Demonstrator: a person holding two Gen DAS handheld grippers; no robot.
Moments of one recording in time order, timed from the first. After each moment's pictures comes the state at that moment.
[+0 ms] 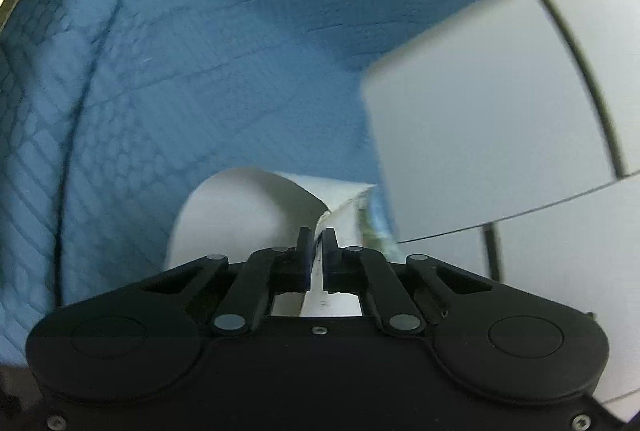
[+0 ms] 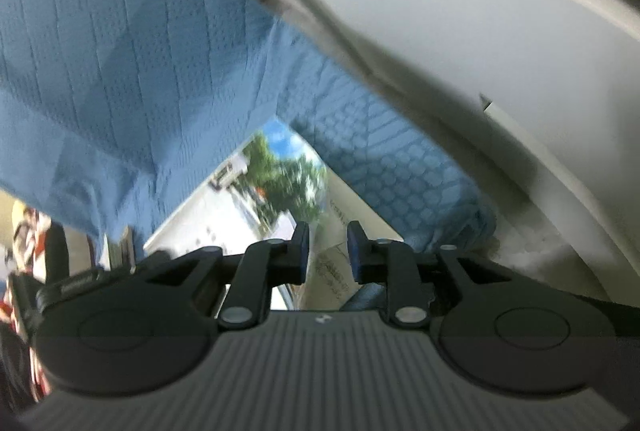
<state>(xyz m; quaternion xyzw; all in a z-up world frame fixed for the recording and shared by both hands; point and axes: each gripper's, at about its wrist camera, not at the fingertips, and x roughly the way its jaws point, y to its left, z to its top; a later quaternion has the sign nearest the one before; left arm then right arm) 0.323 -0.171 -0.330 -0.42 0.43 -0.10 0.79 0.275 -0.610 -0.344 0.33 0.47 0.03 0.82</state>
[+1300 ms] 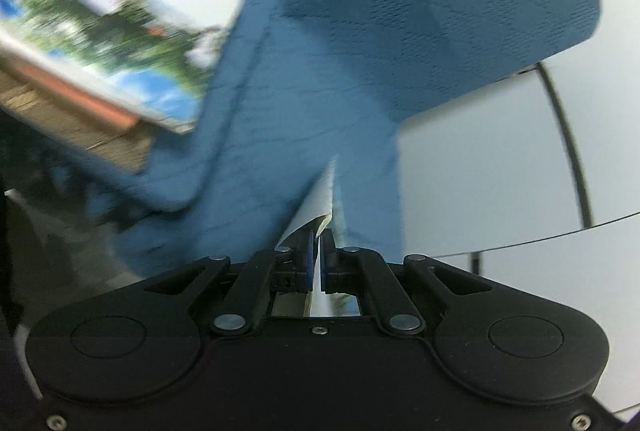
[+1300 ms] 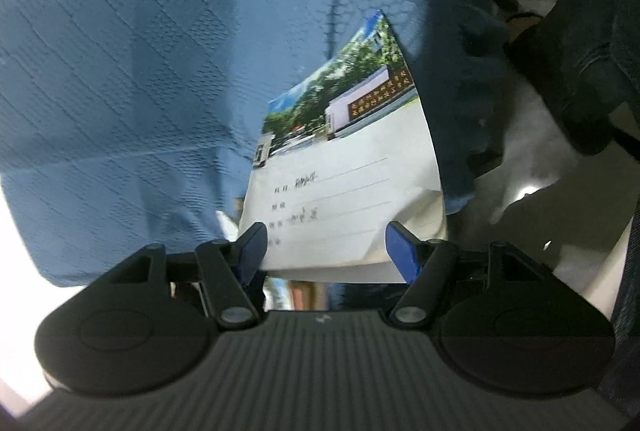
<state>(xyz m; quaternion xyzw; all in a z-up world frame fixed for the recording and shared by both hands) 0.172 -0.114 -0.304 -0.50 0.40 0.03 0.77 0.167 -0.464 -0.340 0.61 0.46 -0.04 0.65</state>
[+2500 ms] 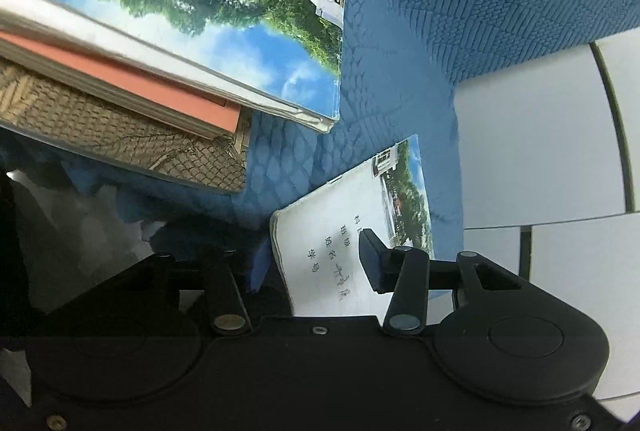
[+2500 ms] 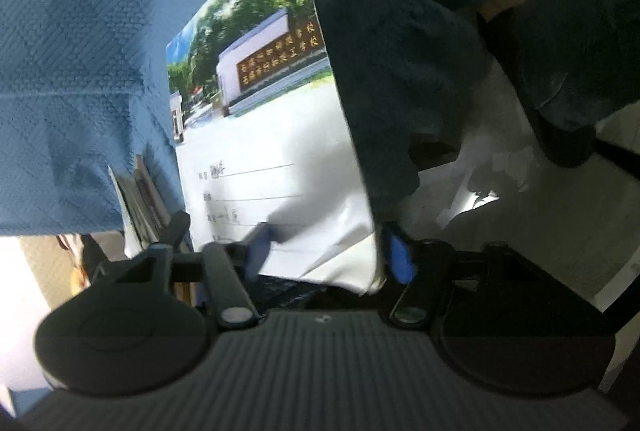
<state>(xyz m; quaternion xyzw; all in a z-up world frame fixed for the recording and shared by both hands) 0.202 -0.073 -0.397 -0.50 0.46 -0.02 0.73 0.164 -0.423 -0.436 0.54 0.52 -0.02 0.66</state>
